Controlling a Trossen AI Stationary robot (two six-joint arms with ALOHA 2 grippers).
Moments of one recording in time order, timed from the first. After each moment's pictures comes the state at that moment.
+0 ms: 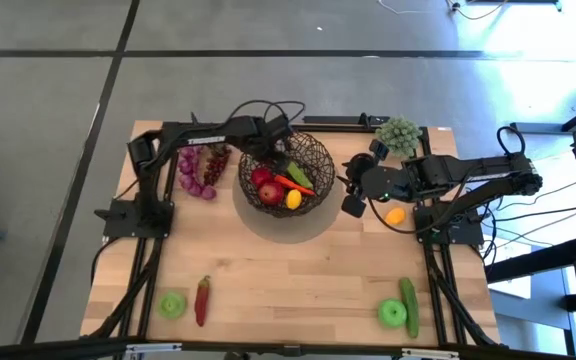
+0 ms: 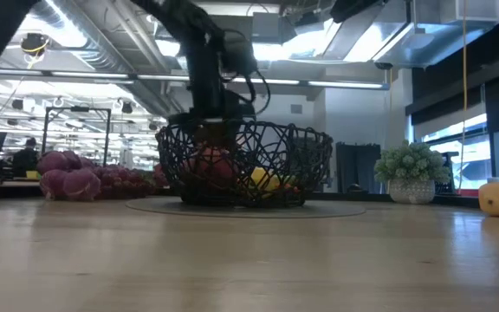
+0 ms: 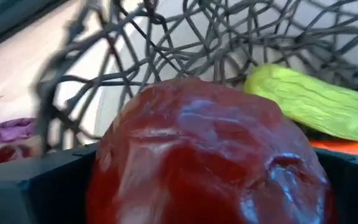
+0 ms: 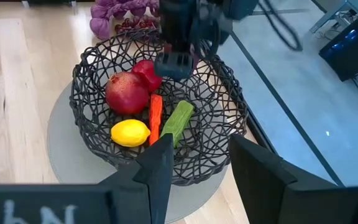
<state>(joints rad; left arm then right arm) 0.44 1.88 1.49 -0.79 -0.19 -0.58 0.18 1.29 1.39 -0.91 0.64 0.23</state>
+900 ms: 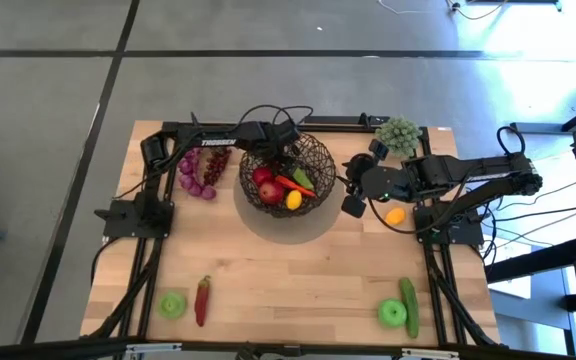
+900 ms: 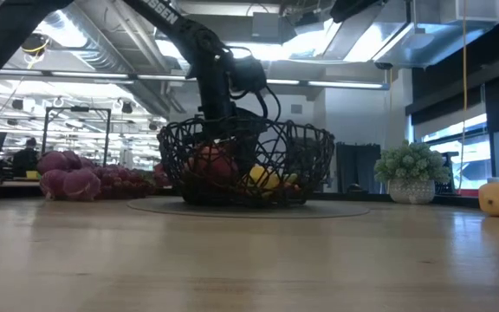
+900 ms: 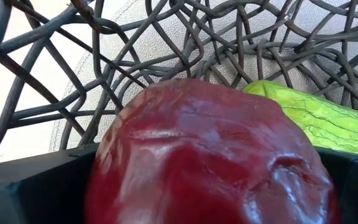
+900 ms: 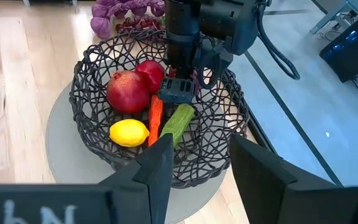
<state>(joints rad) 0.44 1.99 1.49 -0.64 -0.14 -0.54 0.18 1.29 1.39 -0.91 0.63 0.23</state>
